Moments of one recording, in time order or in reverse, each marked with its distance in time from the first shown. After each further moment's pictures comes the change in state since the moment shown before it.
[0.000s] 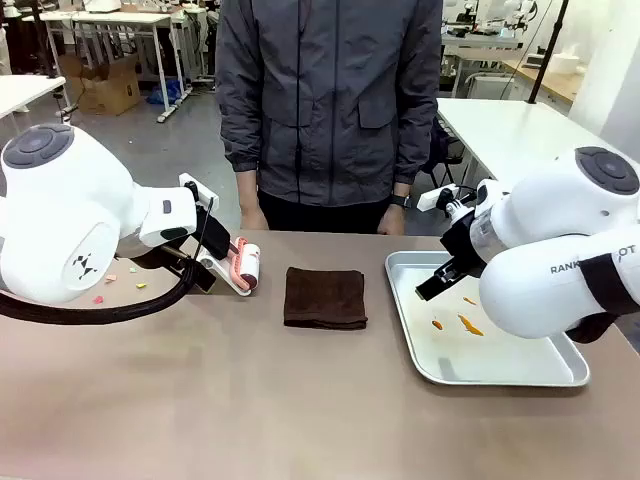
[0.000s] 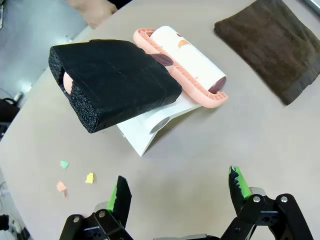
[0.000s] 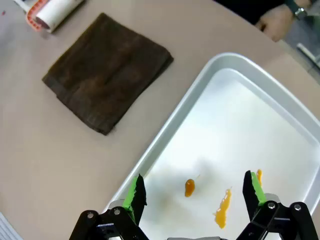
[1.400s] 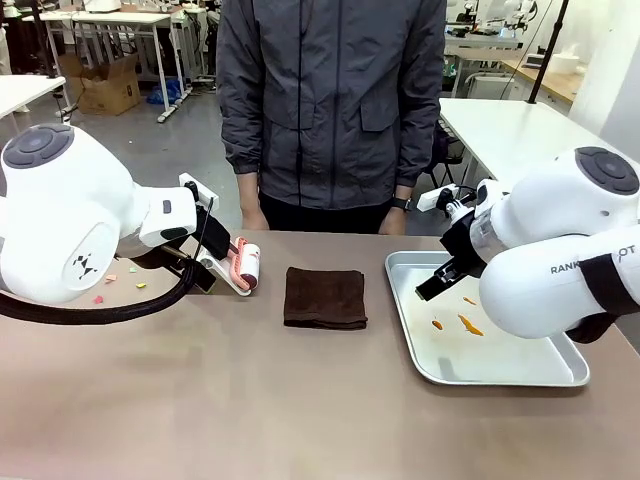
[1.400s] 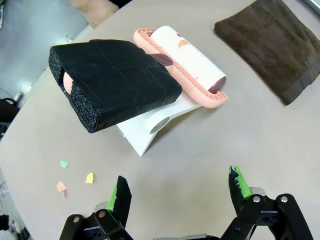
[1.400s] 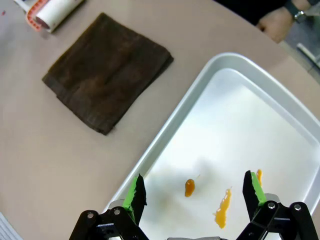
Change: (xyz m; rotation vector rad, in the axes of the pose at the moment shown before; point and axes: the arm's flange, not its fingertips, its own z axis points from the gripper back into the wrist) left arm 0.000 0.000 0.000 0.000 0.000 0.000; right arm 0.000 0.000 0.000 0.000 0.000 0.001
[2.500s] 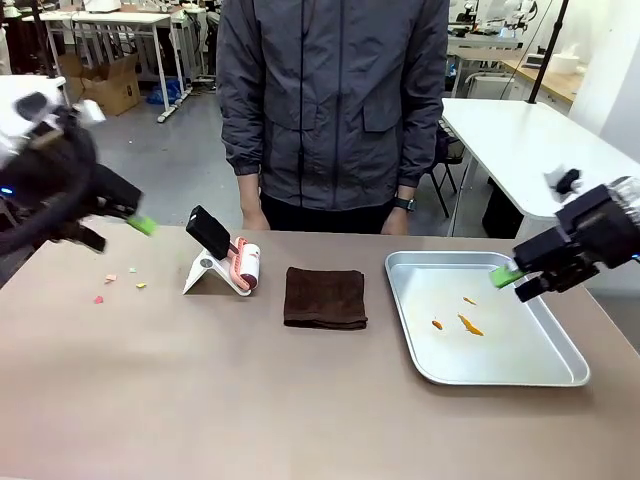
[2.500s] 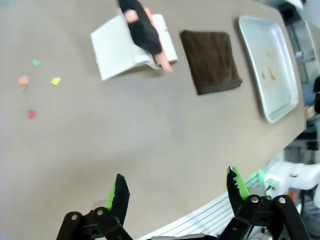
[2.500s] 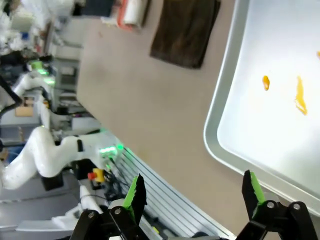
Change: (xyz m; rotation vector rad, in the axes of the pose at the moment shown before) left arm -0.030 0.077 0.156 -0.396 0.059 0.614; right arm -0.073 -0.083 0.113 0.640 0.111 -0.561
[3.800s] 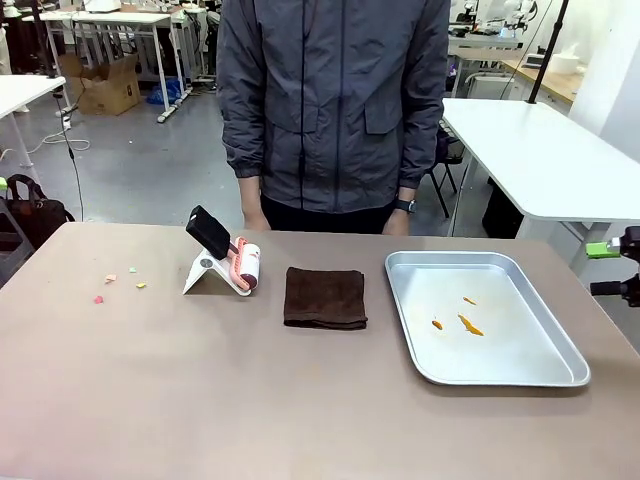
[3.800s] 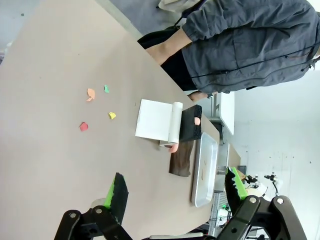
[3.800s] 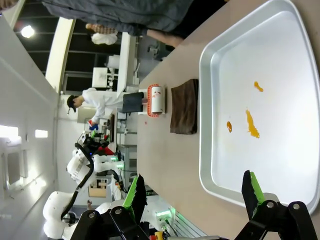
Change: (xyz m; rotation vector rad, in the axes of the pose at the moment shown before) left arm -0.034 0.206 0.065 -0.366 -0.387 0.577; right arm -0.045 -0.139 0.068 0.258 -0.381 -0.337
